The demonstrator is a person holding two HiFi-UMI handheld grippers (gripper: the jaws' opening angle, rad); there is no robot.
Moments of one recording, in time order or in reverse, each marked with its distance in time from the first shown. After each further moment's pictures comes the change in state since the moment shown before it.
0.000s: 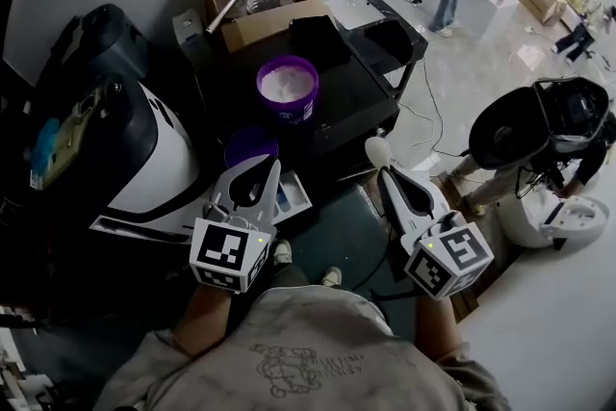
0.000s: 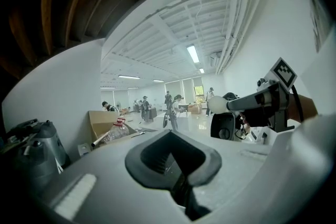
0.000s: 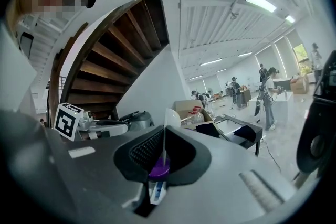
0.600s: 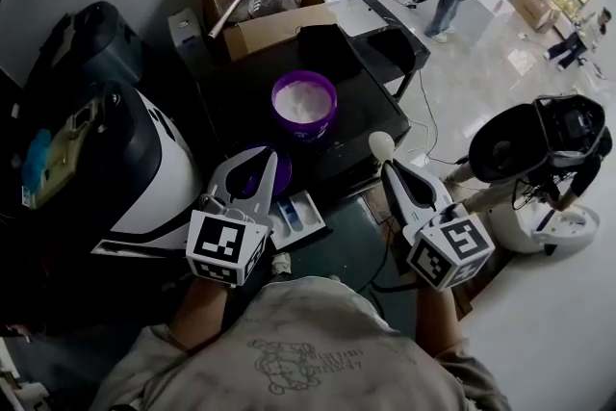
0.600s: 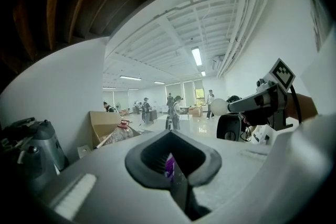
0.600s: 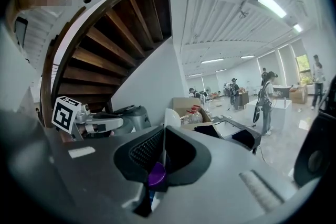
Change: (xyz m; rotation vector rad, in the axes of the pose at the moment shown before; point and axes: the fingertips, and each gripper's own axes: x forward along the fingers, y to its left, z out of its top) left arm 0.026 0.092 0.004 -0.024 -0.029 -0.013; right arm 0.086 0.005 0.016 -0.071 0.065 -0.051
